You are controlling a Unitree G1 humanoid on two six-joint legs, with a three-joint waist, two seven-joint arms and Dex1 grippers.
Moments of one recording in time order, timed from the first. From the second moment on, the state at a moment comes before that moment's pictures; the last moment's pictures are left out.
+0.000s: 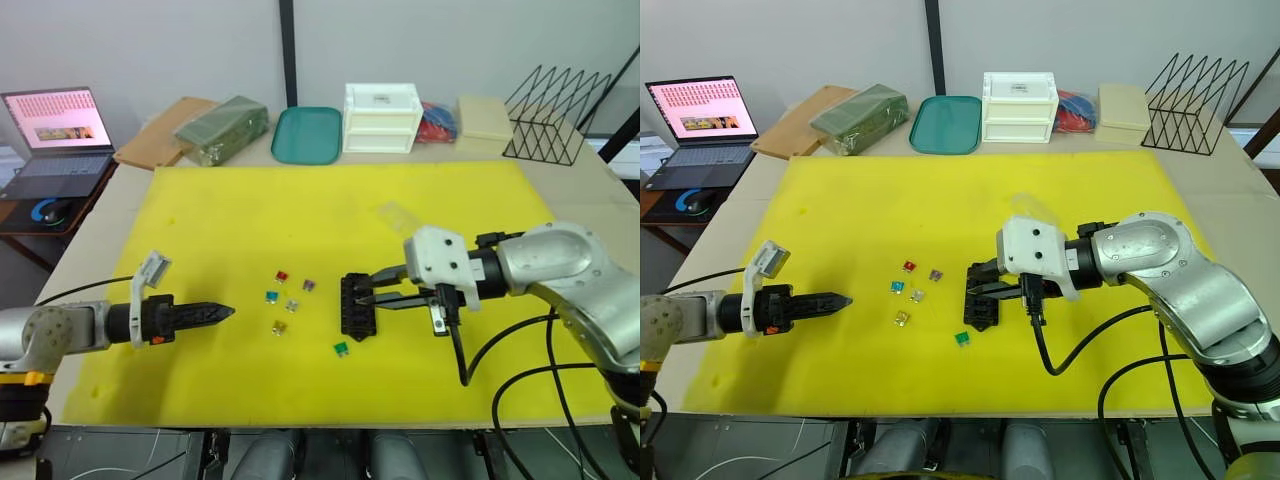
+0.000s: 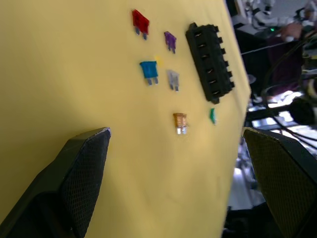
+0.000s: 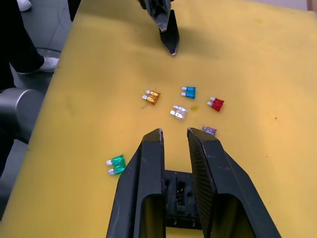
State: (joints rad) left arm -0.28 0.86 0.15 0.07 -0.93 1.27 -1.11; right arm -0.56 -0.93 0.14 -0.61 0.51 0.69 1.10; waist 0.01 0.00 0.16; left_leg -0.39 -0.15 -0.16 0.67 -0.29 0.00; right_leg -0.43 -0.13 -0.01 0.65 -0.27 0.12
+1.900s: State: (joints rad) left arm -0.35 0.65 0.00 0.04 -0.86 1.27 -1.02; right arm -0.56 -0.94 0.15 -0.62 0.47 0.69 1.10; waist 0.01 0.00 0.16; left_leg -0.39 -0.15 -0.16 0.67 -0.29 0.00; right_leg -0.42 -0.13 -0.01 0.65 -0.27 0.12
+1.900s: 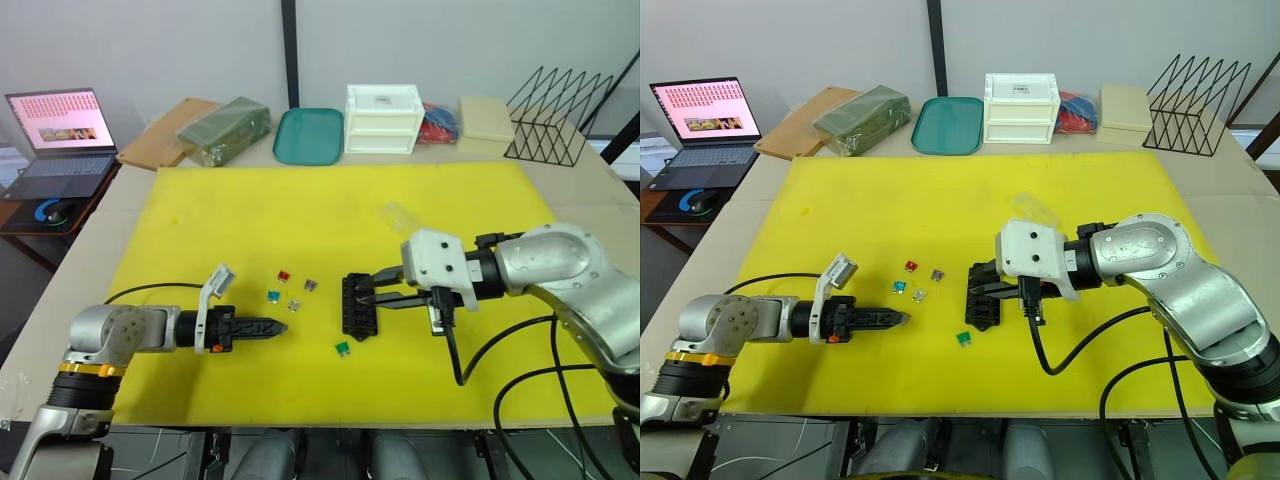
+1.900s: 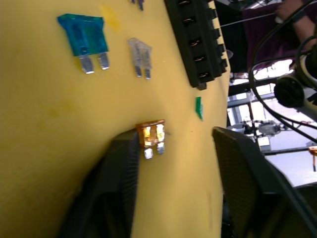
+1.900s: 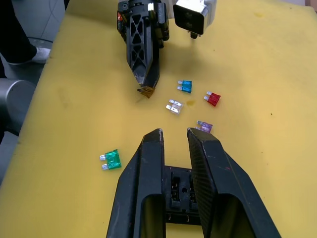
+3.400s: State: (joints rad) left arm -0.40 0.56 -0.05 -0.32 -0.72 0.67 -1.12; right arm -0.79 -0.80 0.01 -0.52 0.95 1.32 0.91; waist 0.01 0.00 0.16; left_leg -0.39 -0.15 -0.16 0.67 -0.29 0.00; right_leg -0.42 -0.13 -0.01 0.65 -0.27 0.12
